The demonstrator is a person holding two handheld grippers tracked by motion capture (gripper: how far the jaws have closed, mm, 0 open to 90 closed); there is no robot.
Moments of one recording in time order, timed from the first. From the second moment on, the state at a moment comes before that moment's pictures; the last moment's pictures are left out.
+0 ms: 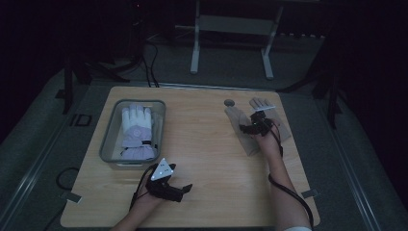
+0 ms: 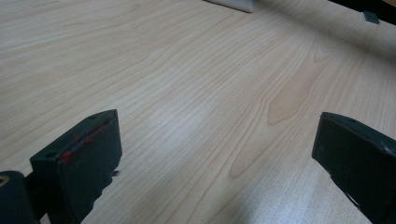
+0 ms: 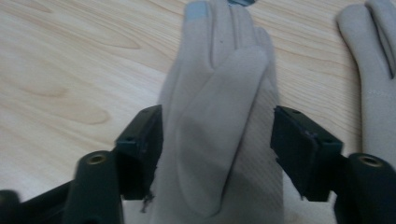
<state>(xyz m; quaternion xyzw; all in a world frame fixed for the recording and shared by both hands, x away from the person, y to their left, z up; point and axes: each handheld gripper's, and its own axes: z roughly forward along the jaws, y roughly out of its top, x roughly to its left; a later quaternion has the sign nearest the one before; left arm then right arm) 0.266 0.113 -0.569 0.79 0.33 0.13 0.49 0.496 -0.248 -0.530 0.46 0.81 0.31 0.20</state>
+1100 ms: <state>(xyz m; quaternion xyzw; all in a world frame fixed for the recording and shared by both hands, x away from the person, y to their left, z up) 0.265 0.111 -0.572 0.79 0.34 0.14 0.50 0.481 -0.218 -0.530 0.53 0.77 0.31 0.16</state>
